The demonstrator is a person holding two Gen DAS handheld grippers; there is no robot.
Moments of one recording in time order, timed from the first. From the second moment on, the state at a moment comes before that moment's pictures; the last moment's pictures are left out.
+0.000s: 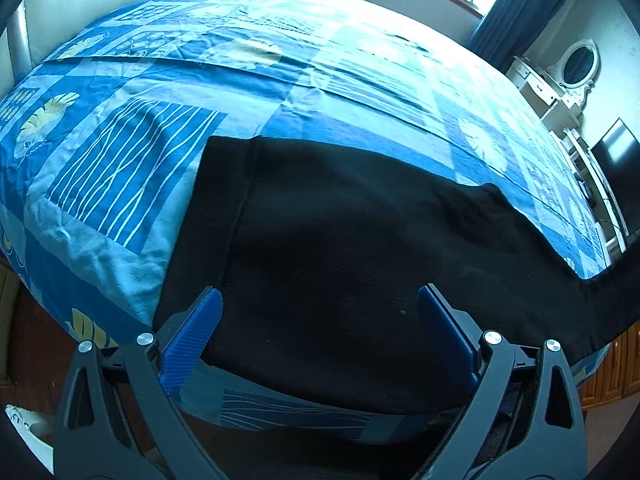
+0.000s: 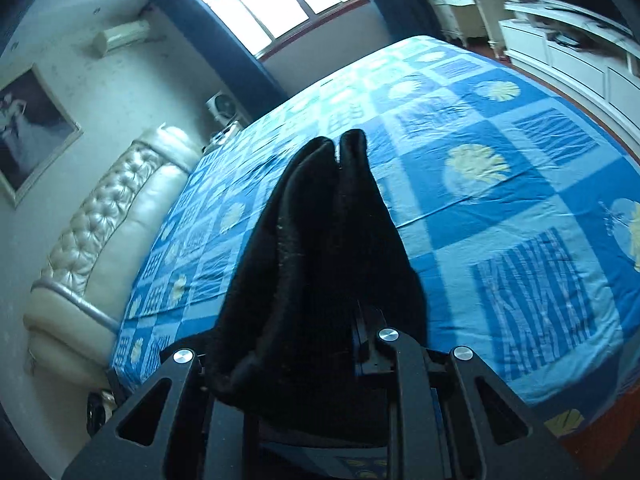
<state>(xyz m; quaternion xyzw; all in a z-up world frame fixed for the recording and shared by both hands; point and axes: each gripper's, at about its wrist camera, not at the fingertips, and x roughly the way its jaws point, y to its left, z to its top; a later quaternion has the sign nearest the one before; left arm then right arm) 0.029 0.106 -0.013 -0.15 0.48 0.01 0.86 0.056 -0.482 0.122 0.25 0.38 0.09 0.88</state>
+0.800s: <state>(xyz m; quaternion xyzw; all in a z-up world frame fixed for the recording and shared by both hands) 0.028 0.098 -0.007 -0.15 0.47 -0.01 0.87 0.078 -0.273 -0.007 0.05 0.51 0.11 0.85</state>
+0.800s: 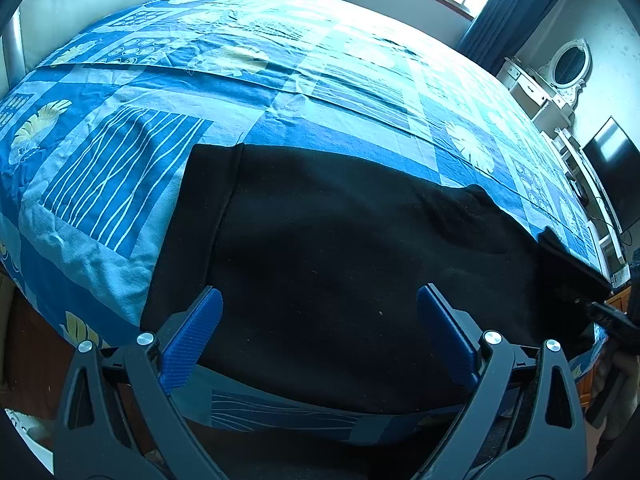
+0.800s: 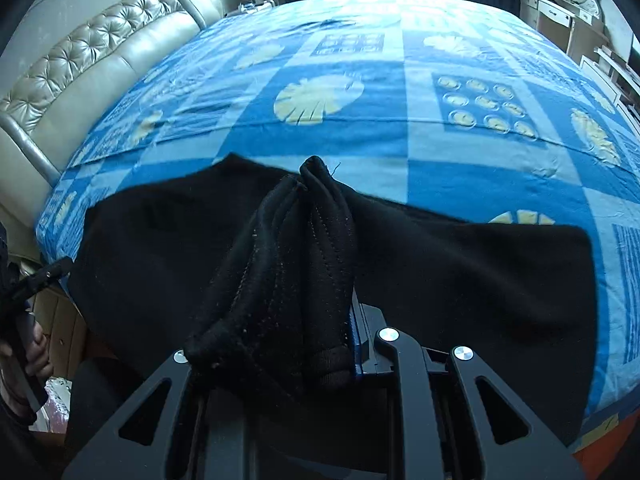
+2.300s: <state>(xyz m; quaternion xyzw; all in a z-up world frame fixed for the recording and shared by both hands) 0.029 0.090 -0.016 -0.17 0.49 -0.02 0.86 0.053 -0.434 0.014 0.35 0.41 0.14 0.83</state>
